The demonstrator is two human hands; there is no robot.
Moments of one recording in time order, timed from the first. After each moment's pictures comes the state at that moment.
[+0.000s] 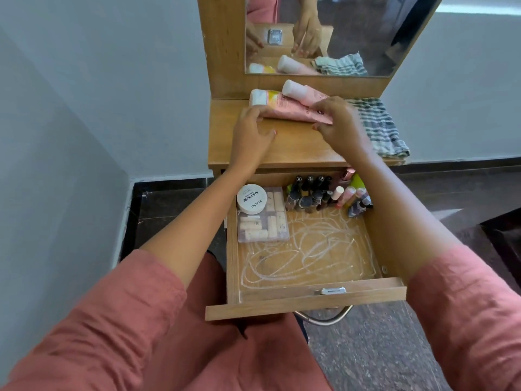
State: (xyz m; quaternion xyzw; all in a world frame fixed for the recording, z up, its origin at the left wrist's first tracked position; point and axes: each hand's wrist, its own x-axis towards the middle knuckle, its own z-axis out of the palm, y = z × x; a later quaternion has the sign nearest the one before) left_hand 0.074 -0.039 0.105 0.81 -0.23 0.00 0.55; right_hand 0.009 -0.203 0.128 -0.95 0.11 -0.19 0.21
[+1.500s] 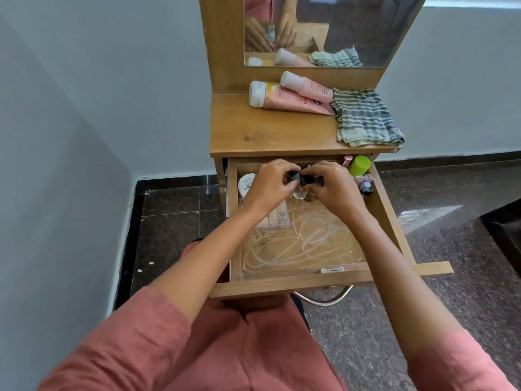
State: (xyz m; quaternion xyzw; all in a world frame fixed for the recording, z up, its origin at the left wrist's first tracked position) left_hand -0.008 -0.019 0.069 0.82 -0.36 -0.09 0.44; right_hand -0.084 -0.144 0.081 -0.96 0.15 -0.11 0.22
